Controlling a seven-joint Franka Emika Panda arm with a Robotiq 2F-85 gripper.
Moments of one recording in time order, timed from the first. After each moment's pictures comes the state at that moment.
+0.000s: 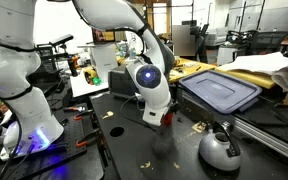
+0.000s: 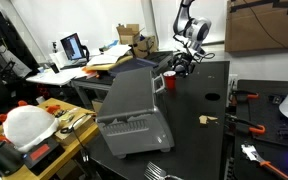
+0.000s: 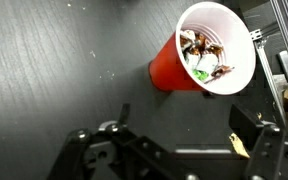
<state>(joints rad) -0.35 0.47 -0.21 -2.20 1.28 2.47 0.16</state>
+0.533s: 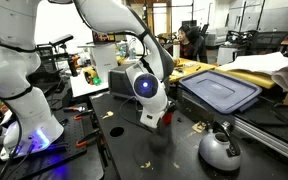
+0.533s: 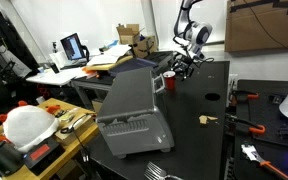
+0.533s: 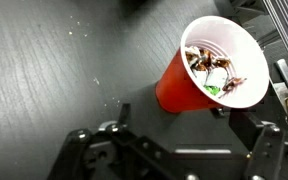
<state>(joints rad) -0.35 0.50 -0.21 -2.20 1.38 2.41 0.13</state>
